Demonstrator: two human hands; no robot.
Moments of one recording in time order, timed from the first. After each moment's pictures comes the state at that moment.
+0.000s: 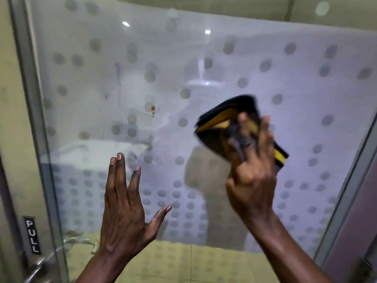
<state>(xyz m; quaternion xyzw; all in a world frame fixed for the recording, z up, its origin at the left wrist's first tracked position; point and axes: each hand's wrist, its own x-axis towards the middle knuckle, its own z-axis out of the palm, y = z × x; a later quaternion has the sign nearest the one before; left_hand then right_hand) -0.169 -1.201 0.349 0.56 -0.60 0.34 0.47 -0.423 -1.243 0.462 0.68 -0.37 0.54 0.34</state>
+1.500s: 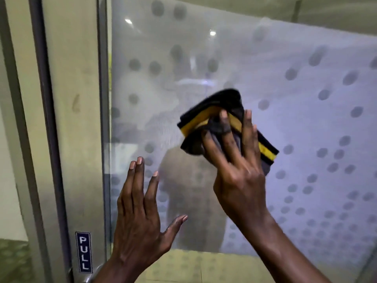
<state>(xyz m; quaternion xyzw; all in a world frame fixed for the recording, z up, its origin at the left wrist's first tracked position) -0.034 -1.196 0.343 0.53 -0.61 0.33 0.48 -0.239 -1.227 0.471 0.71 -0.34 0.48 0.38</state>
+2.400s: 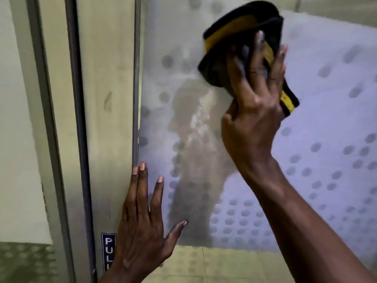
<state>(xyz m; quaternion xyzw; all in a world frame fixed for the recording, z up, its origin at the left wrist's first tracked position) 0.027 -1.188 0.325 0.53 -0.64 0.32 0.45 -0.155 -1.224 0.563 0.65 -0.35 0.60 0.31</state>
